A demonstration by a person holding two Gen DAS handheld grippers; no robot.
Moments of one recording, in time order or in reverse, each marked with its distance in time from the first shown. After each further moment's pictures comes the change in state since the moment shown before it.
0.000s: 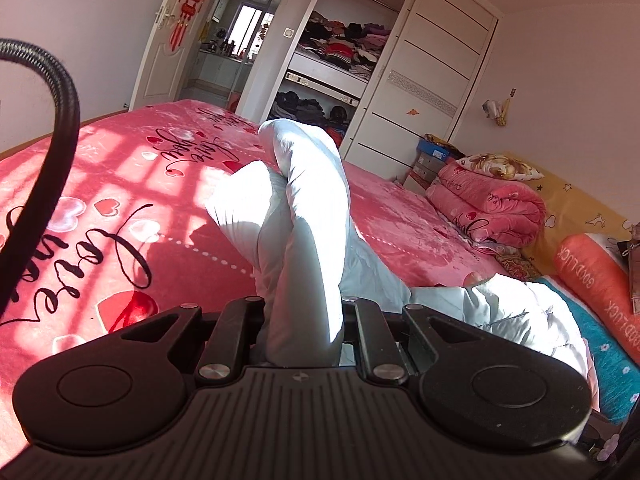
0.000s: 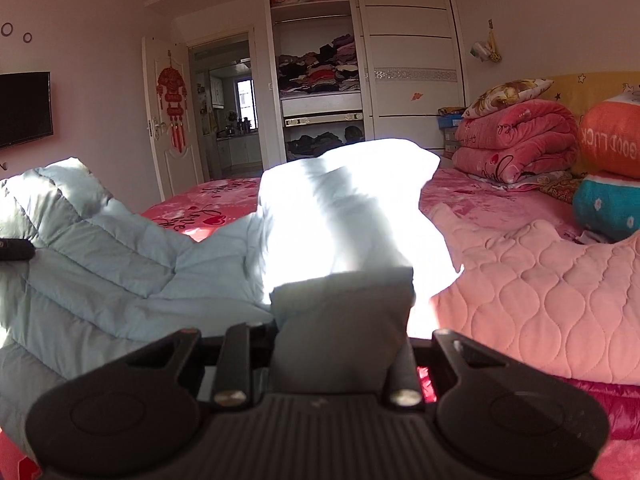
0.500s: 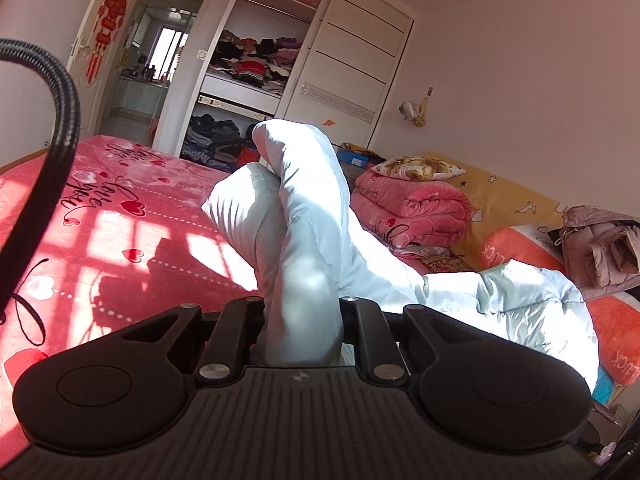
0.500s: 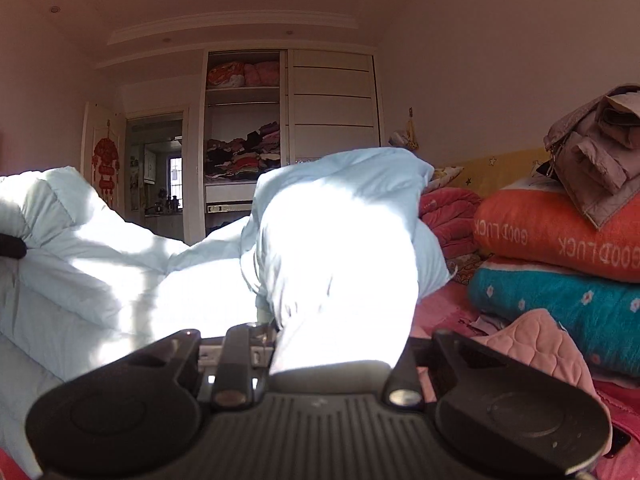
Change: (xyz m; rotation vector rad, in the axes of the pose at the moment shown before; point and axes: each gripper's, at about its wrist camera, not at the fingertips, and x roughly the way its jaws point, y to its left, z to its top) left arm 0.020 -0.066 0.022 0.118 -0.055 -0.211; right arm -0.061 -0.065 0.035 -0.009 -0.281 -0.245
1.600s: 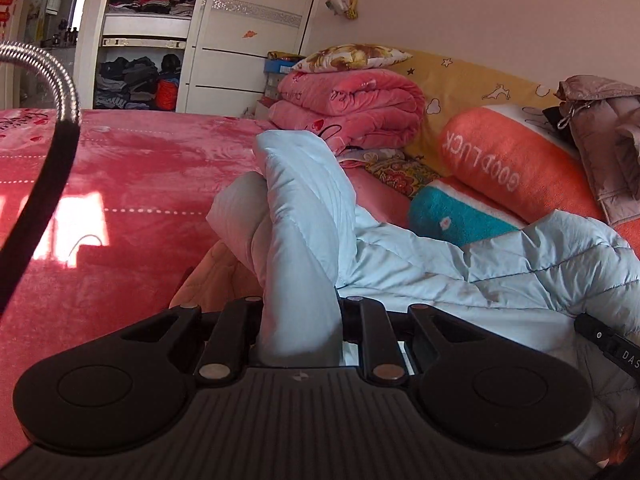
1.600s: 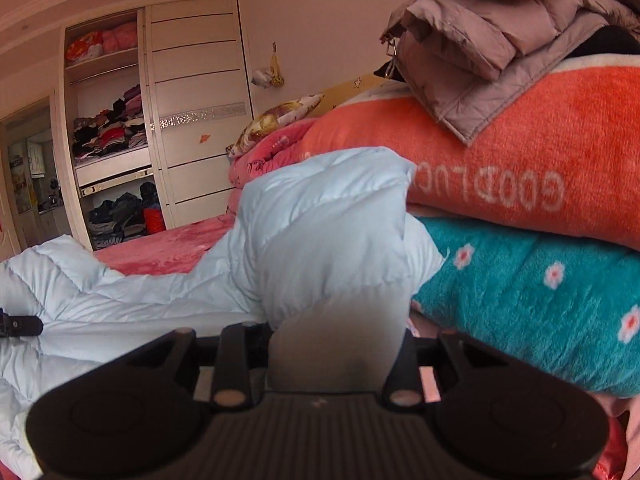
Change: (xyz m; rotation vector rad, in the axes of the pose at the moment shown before) left arm 0.270 -0.096 -0.079 0.175 0.262 -0.092; right arm 0.114 -0.217 -0.023 0.183 0.211 -0.298
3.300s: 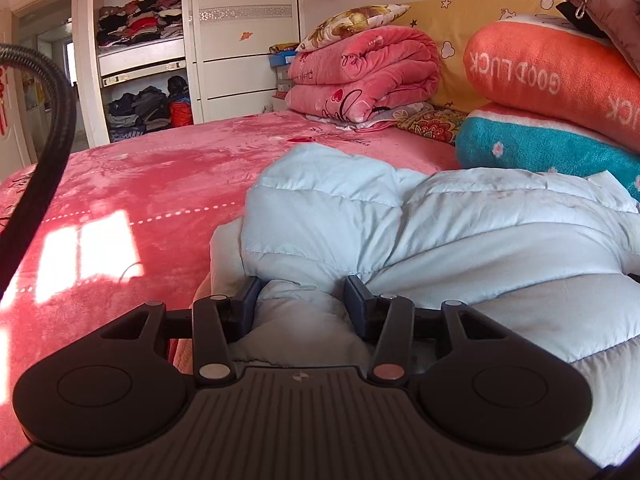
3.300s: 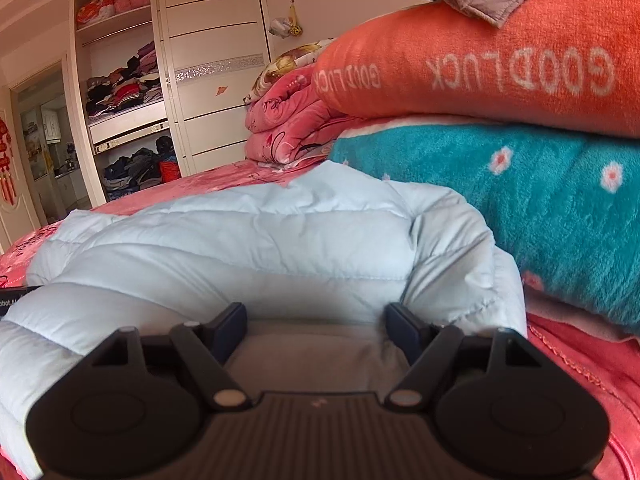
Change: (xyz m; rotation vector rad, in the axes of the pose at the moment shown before) left arm 0.062 -0.049 -0.030 0.234 0.008 0.161; right arm 0.045 -0.006 -0.050 -0.013 0.130 0.072
